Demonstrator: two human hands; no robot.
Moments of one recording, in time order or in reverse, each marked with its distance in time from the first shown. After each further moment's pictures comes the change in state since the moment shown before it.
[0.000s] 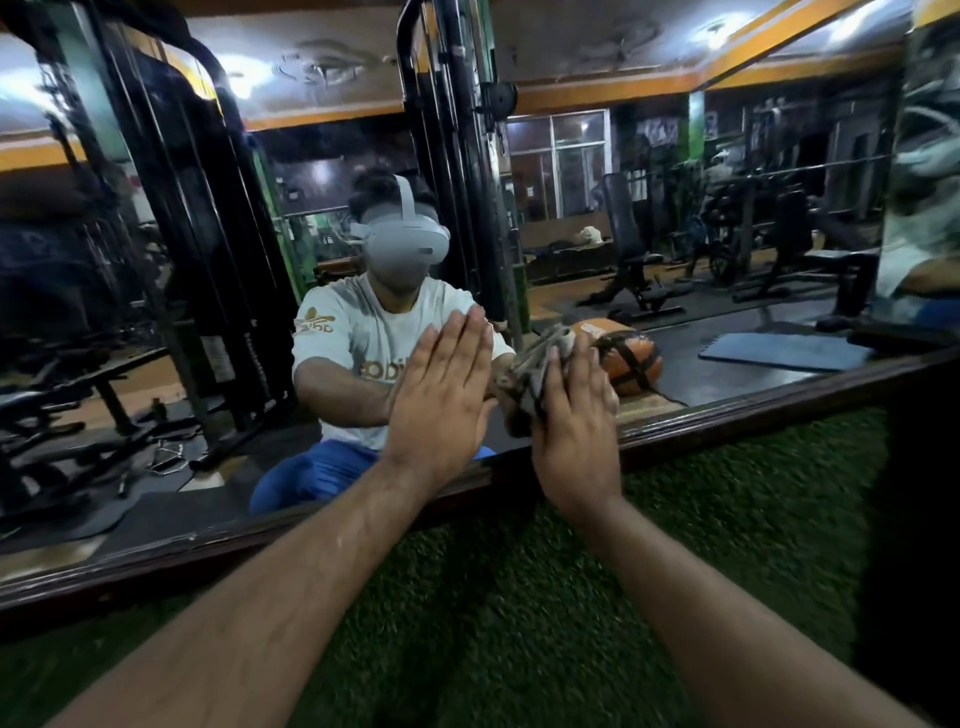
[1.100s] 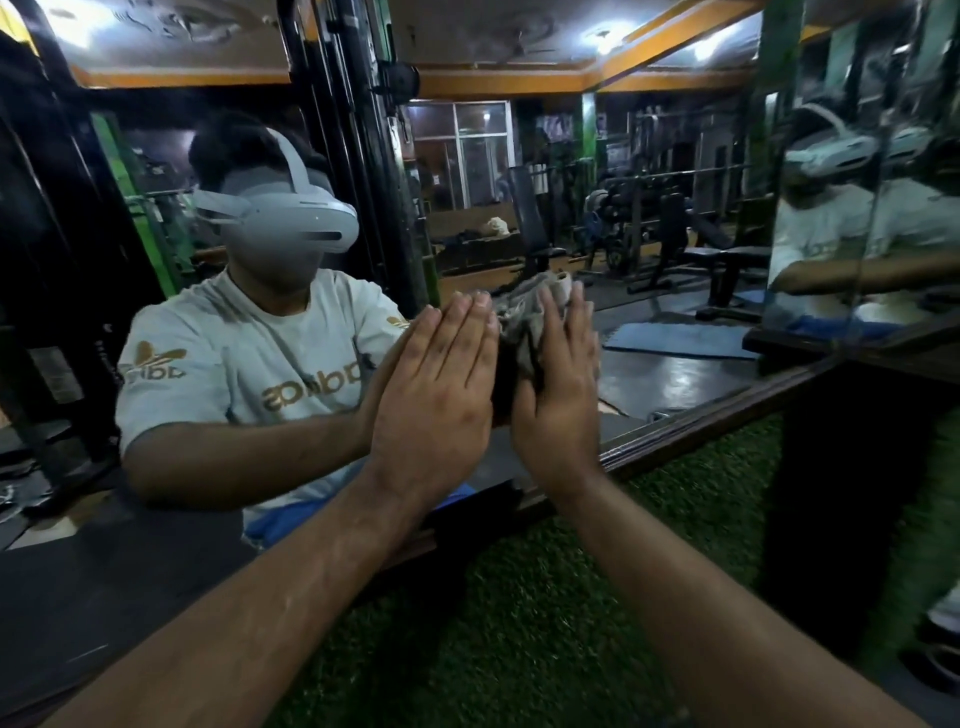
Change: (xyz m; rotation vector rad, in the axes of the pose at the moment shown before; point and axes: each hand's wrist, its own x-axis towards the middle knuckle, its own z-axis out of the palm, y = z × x) left_hand 0.080 0.039 -0.001 -0.158 0.229 0.120; right_hand 0.082 0.020 -0.039 0.308 0.121 0.199
